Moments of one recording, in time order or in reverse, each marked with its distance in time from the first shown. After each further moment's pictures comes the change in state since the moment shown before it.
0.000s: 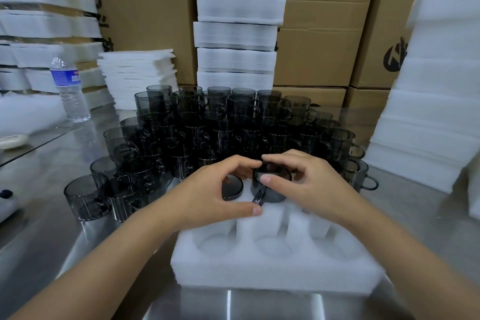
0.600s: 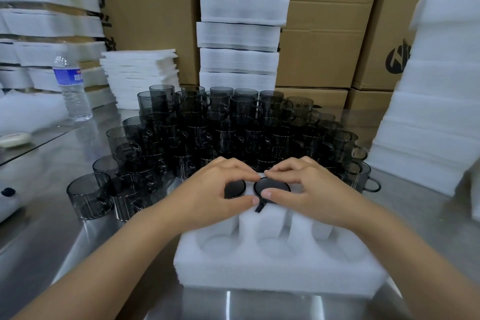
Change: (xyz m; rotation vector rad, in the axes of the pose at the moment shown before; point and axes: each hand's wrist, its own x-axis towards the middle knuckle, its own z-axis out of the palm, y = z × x) left_hand 0.002 -0.001 0.003 0.173 0.078 0.063; right_hand 0.000 -0.003 -0.003 -0.343 -0.224 0.020
